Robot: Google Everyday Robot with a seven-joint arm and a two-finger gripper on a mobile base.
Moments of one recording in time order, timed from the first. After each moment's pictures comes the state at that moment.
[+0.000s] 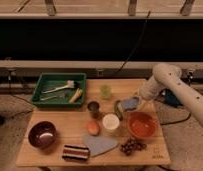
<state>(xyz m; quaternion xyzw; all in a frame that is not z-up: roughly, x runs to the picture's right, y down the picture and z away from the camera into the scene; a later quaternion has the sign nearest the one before) 0.212 0.100 0.814 -0.29 -0.22 -0.07 0.93</state>
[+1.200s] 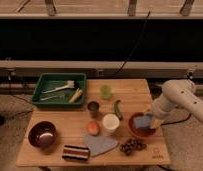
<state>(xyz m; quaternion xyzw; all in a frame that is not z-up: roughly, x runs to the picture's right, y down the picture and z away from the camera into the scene) 0.280 0.181 0.762 -0.34 -0.13 -0.05 0.93</state>
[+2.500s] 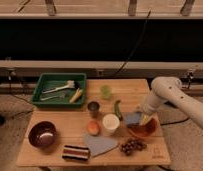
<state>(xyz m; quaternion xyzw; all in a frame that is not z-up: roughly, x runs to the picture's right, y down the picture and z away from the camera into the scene) 0.214 0.174 0.786 -0.35 -0.18 -0.06 0.92</state>
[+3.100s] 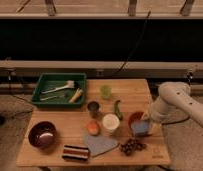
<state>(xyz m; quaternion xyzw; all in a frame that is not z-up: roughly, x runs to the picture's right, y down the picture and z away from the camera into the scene) 0.260 0.213 0.754 -0.39 -0.16 -0.05 0.91</state>
